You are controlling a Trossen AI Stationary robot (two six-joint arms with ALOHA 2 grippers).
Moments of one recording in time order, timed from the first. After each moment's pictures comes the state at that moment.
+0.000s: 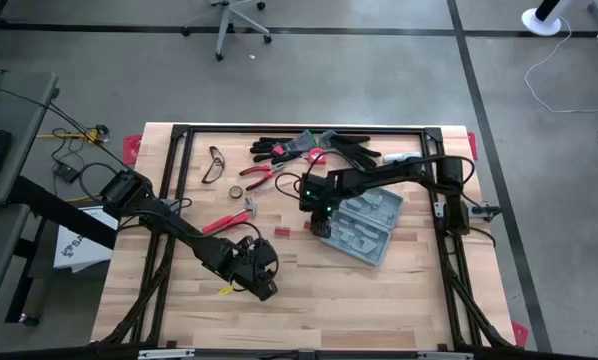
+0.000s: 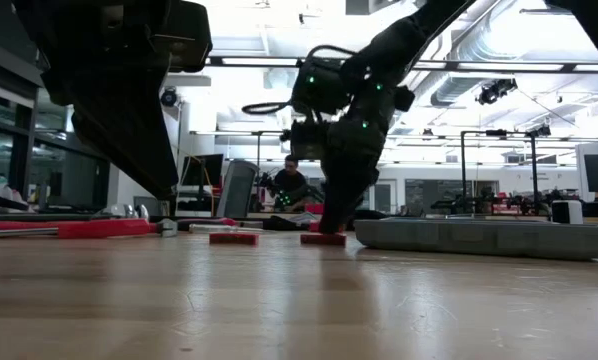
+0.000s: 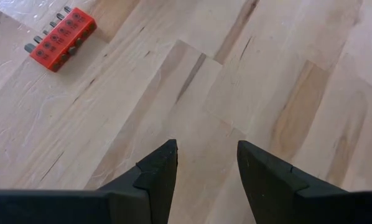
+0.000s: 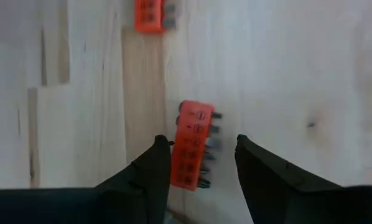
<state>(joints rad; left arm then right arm) -0.53 1.72 1.03 -0.45 -0.38 -0.99 -0.14 2.02 1.29 -0.47 -0.32 -0.01</state>
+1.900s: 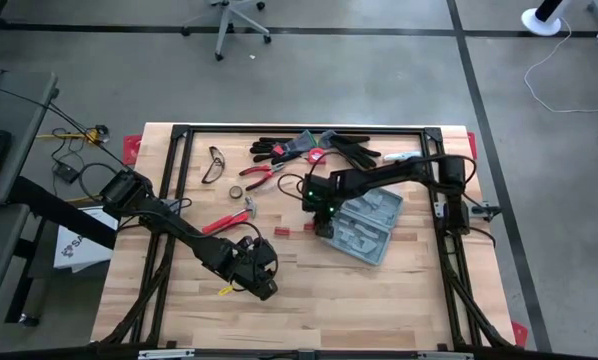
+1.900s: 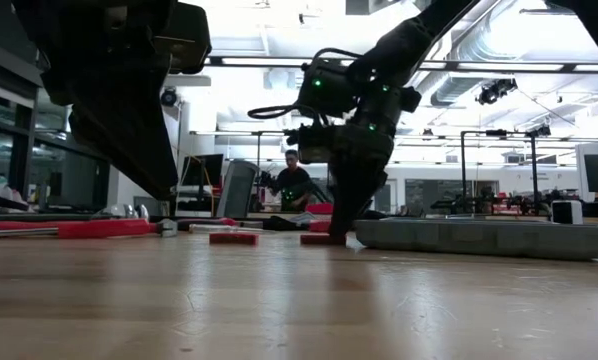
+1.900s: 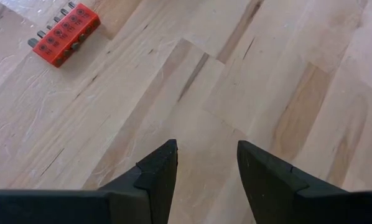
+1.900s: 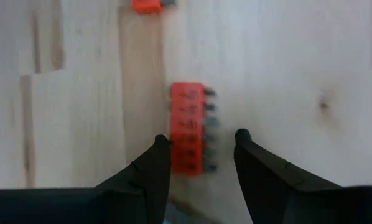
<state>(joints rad) -0.53 1.72 1.03 -0.45 -0.38 -1.02 -0.15 2.01 1.25 -0.49 -0.29 -0.01</state>
